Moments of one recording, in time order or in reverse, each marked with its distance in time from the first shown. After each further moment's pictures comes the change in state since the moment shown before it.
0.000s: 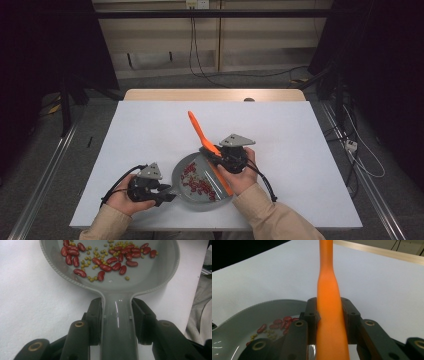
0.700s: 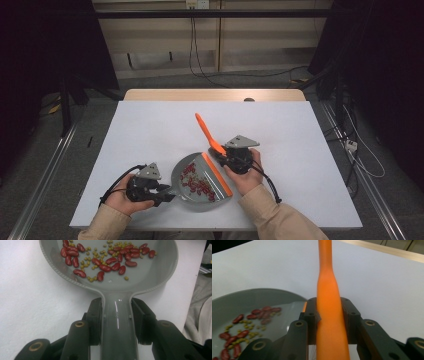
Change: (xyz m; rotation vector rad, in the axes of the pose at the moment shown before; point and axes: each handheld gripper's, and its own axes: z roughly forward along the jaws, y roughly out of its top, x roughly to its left) left arm 0.000 0.000 -0.002 0.007 -0.008 0.002; right arm -0.012 -0.011 -0.002 0.030 -0.065 -0.017
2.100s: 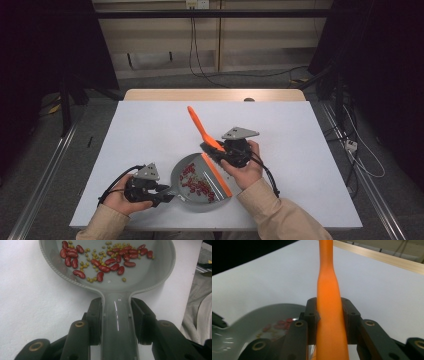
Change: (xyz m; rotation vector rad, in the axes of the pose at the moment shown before) left arm 0.000 -0.003 -0.004 -0.009 -0.007 0.012; right arm 0.001 0.034 -0.016 -0.002 0.088 -0.018
